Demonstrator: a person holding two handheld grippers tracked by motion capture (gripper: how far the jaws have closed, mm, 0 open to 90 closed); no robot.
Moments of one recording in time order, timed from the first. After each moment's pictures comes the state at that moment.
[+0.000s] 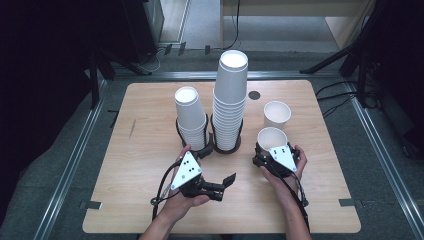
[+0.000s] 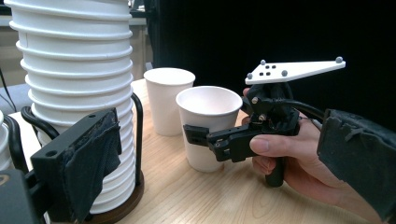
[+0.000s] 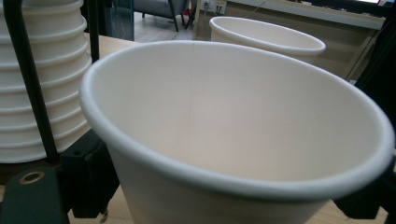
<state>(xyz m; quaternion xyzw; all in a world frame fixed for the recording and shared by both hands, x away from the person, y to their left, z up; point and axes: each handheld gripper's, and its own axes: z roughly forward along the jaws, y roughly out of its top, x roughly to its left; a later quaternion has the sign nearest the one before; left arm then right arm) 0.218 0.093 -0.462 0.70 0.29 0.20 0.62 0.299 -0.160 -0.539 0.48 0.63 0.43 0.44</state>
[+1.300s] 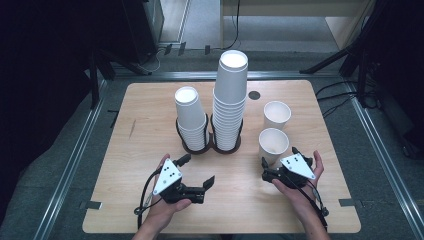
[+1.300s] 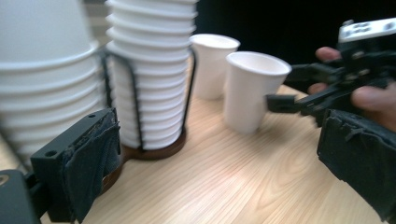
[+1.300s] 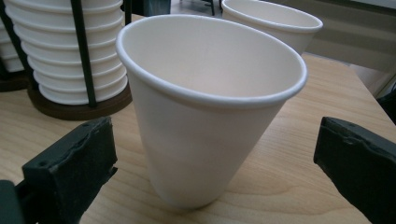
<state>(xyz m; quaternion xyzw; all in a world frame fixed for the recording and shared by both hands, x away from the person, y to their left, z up) 0.205 0.144 -0.488 0.69 0.36 0.22 0.58 0.267 -0.196 -0.527 0.45 0.69 0.43 0.38</state>
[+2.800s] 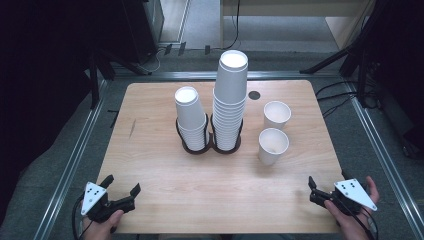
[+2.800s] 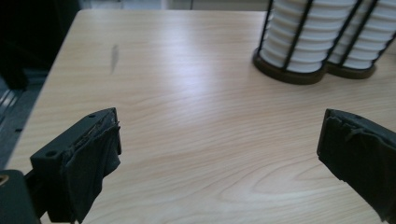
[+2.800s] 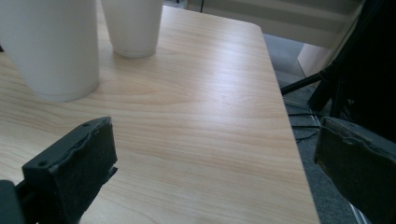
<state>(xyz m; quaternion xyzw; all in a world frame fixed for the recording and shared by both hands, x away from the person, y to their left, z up) 0.153 0.315 -0.541 0.62 0.54 0.32 0.47 0.212 -0.318 -0.539 0.49 0.66 0.40 0.40</state>
